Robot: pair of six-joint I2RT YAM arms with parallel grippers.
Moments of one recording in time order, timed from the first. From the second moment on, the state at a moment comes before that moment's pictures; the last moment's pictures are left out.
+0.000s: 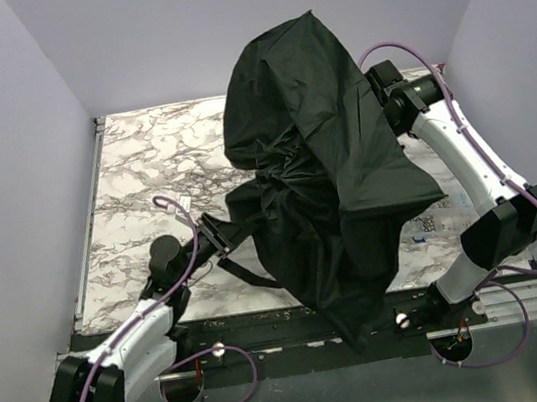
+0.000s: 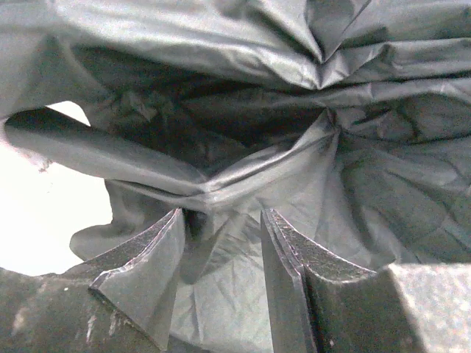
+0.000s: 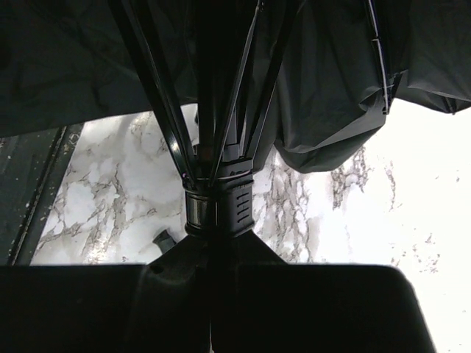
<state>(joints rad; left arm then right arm) -0.37 0.85 0.14 0.69 0.51 -1.12 0.33 1.61 1.73 -1.36 -1.02 -1.43</state>
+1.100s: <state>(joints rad) -0.24 0.91 0.52 0.36 0.42 -0.86 0.34 1.76 1.74 -1.02 -0.82 -1.16</state>
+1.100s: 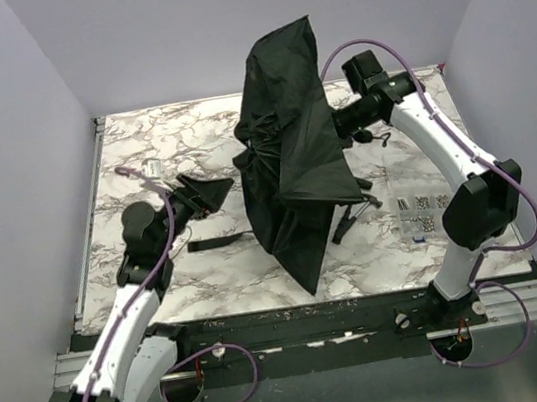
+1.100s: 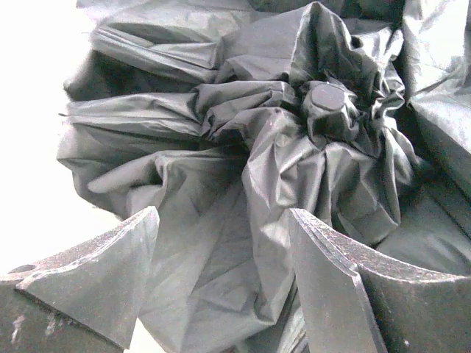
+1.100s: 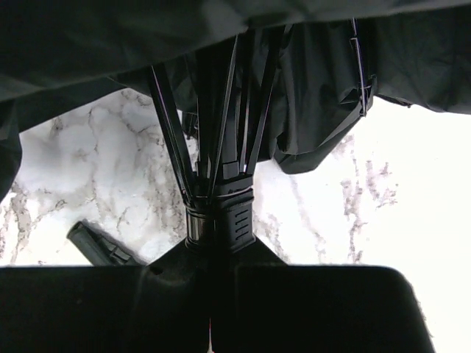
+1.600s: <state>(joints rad) -0.23 0.67 0.23 0.10 0.33 -1.06 0.34 1.77 2.05 -1.21 -0.84 -1.20</state>
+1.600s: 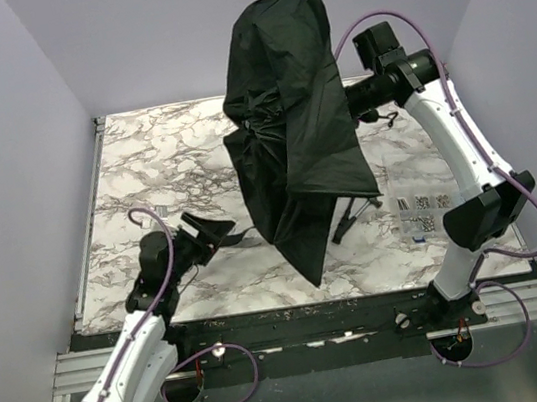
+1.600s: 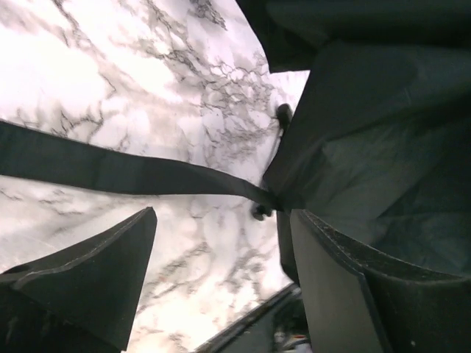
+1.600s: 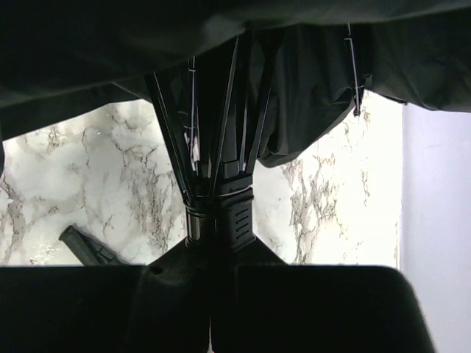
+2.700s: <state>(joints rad) -0.24 1.06 0.16 0.23 0.21 -1.66 0.34 1.67 1.98 -1.14 -0.93 -1.02</state>
